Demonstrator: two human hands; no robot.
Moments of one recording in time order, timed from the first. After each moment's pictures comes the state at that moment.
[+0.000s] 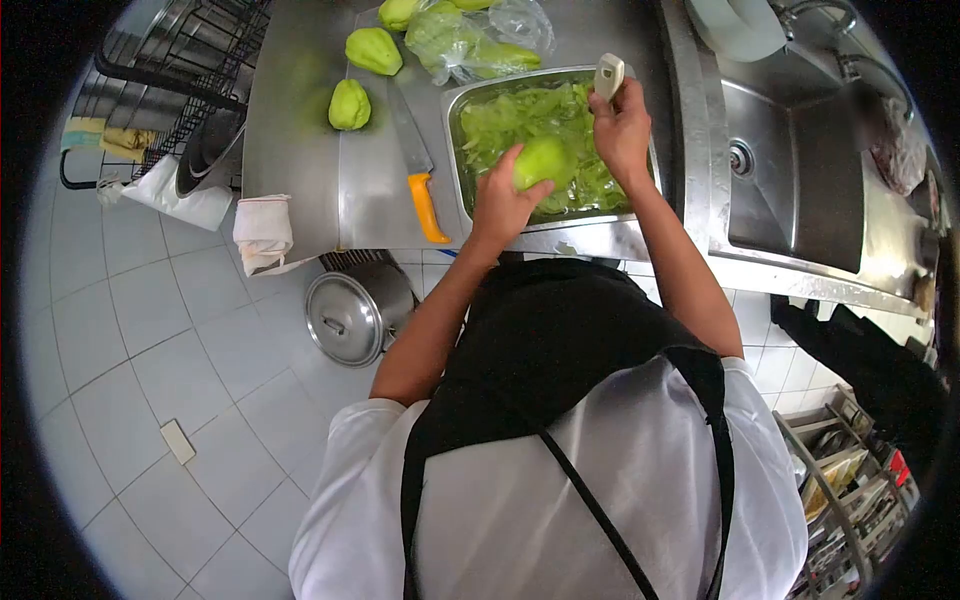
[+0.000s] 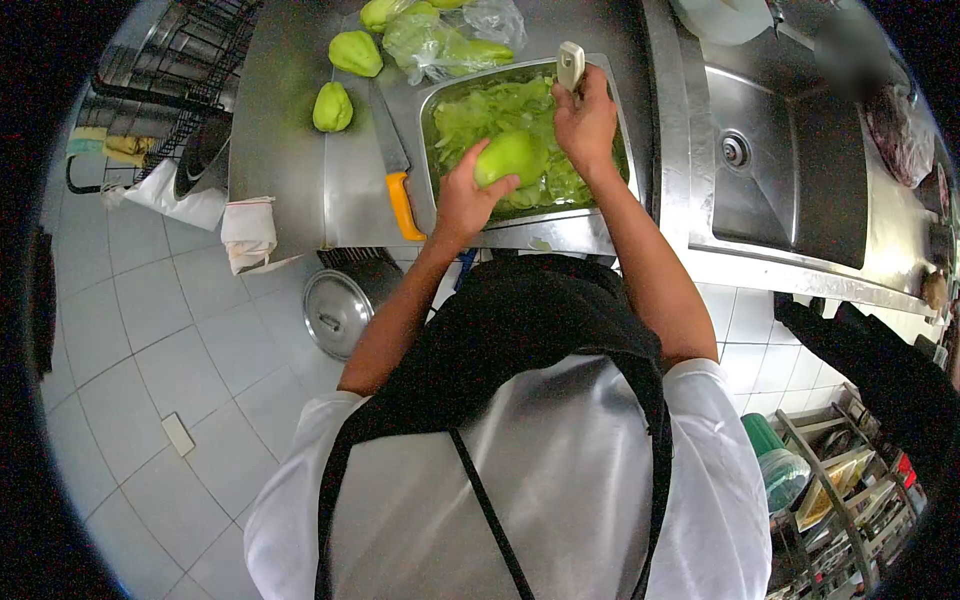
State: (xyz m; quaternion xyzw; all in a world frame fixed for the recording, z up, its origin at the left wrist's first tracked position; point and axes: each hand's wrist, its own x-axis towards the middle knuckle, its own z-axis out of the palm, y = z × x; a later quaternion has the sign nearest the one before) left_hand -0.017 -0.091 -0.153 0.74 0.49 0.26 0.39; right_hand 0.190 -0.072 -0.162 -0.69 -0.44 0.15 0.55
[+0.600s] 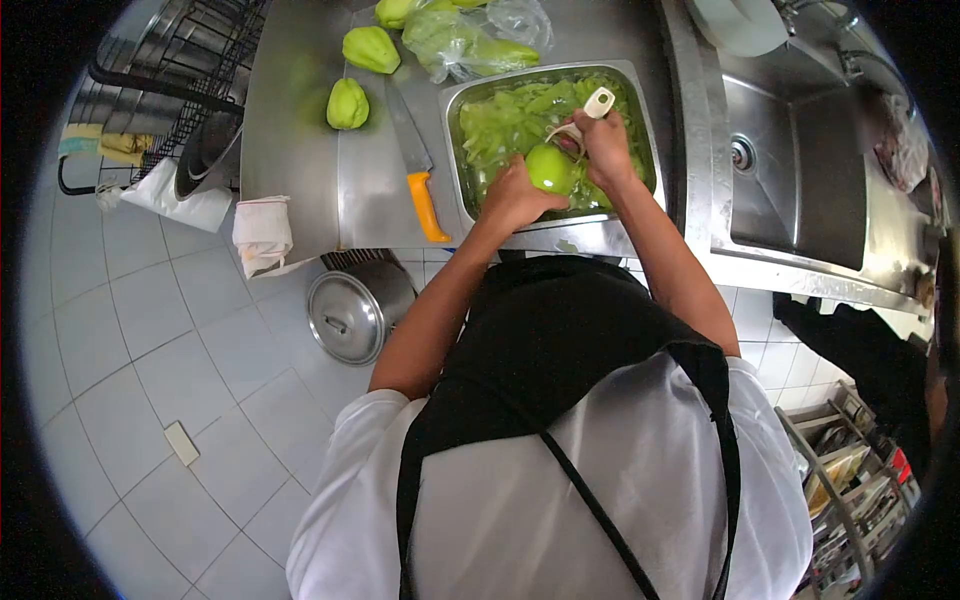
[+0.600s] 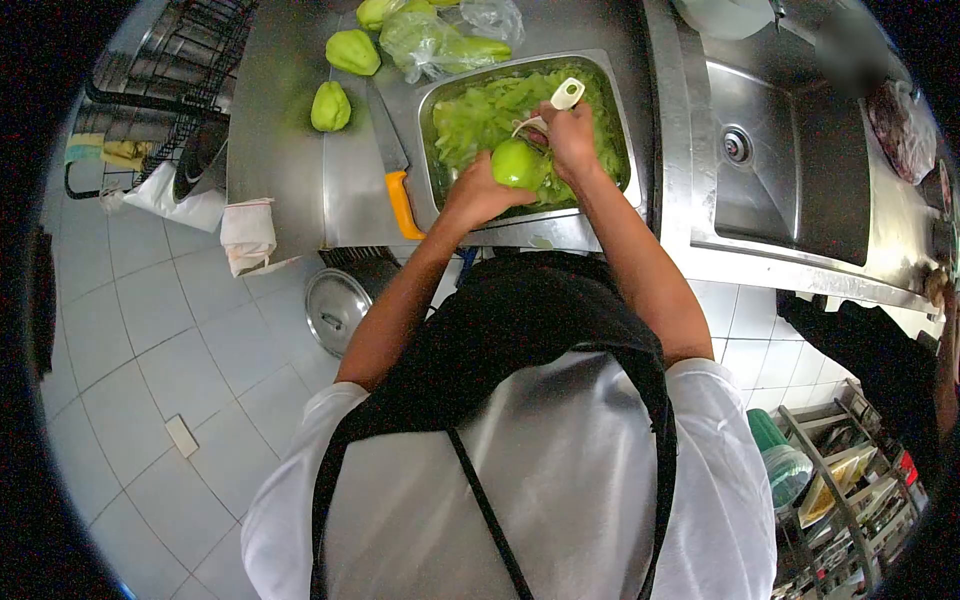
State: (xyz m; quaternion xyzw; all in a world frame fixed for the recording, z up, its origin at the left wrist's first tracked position) left_hand 0.002 -0.077 -0.141 0.73 0.56 -0.02 0.39; right_hand 0.168 -0.076 -0.179 -0.56 -0.14 0.53 0.62
